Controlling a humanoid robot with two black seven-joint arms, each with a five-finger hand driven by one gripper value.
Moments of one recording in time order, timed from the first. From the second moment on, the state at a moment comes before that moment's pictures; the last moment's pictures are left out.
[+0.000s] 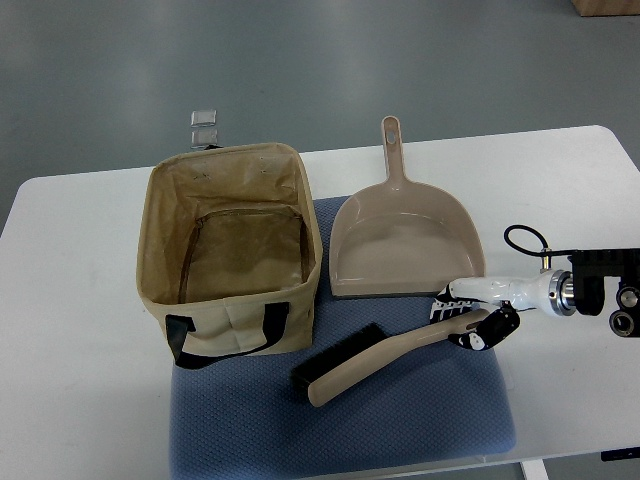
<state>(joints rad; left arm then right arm) 0.03 0.00 -0.13 -0.20 -0.07 0.05 0.10 1.26 -0.75 -0.56 1.49 -0.89 -0.09 0.23</state>
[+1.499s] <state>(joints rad) 0.02 0.00 -0.12 -0.21 -0.06 0.05 0.11 1.52 -1.09 -0.06 1.48 -0.80 0.27 0.19</state>
